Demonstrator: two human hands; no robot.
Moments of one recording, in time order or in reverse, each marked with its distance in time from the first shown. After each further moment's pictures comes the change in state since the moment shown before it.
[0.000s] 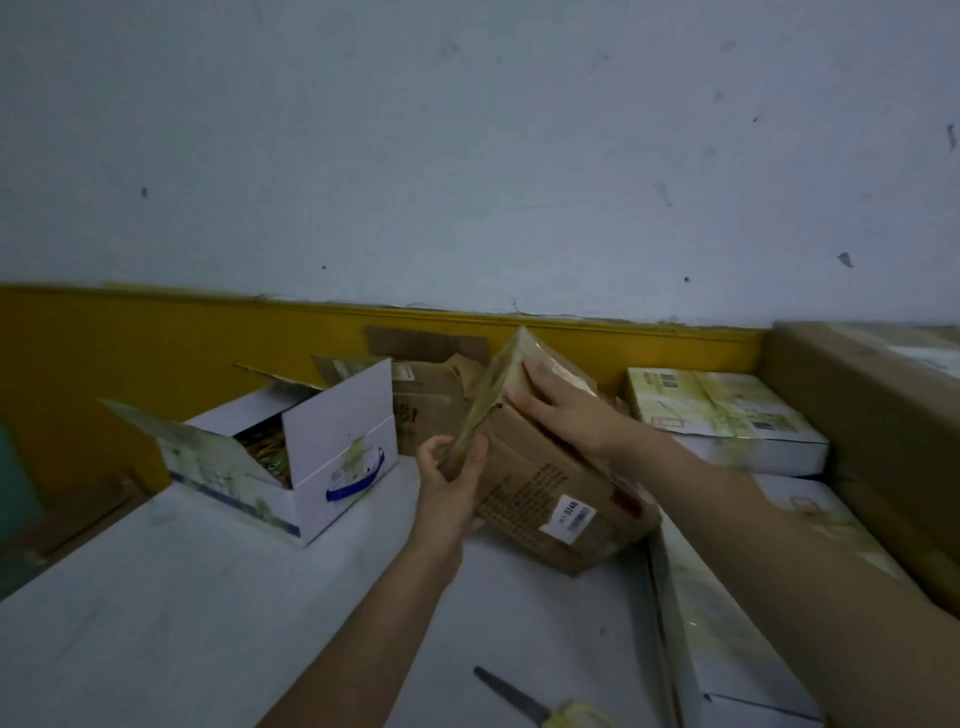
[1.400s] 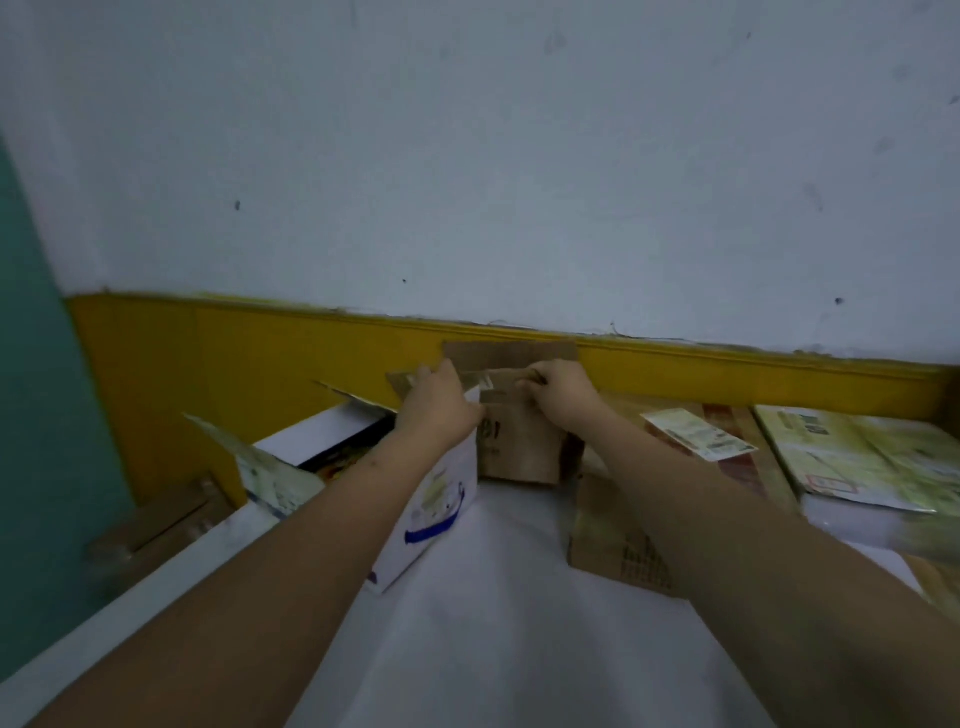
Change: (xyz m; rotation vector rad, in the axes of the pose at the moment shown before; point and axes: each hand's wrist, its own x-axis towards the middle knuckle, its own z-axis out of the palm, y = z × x) left_hand 0.133 0.125 -0.080 1.352 0.162 0.281; right_hand 0.181 -0.038 0.071 -0.046 0.194 -0.084
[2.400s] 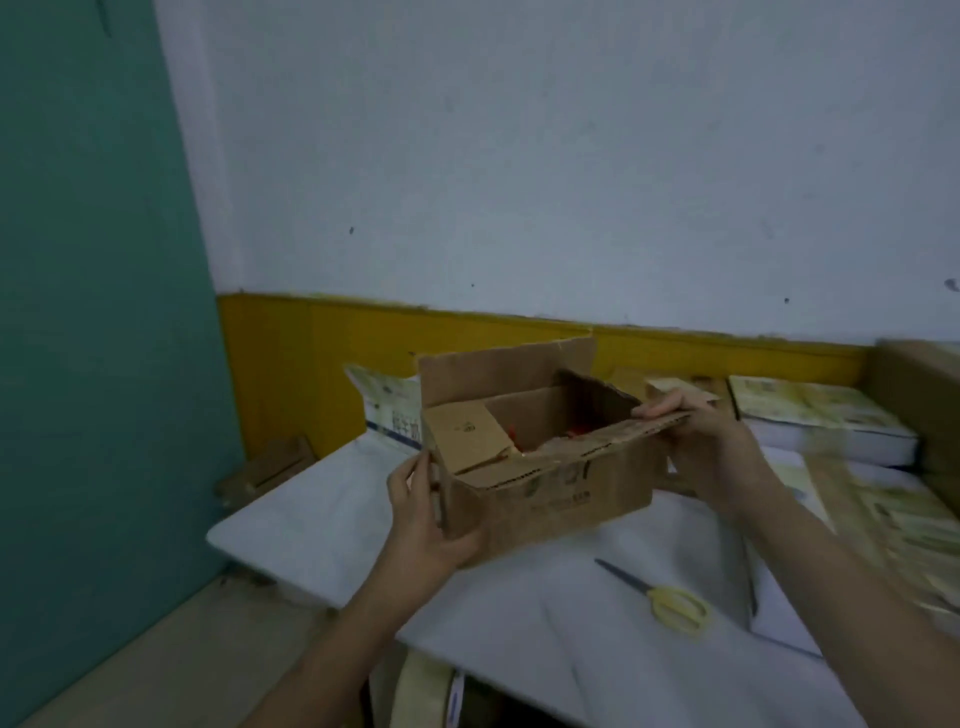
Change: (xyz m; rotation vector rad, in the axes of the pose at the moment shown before) left_hand -0.352 -0.085 -0.036 -0.658 0.099 0.096; right_hand -0.325 -0.073 -0.105 1.217 -0.005 0.008
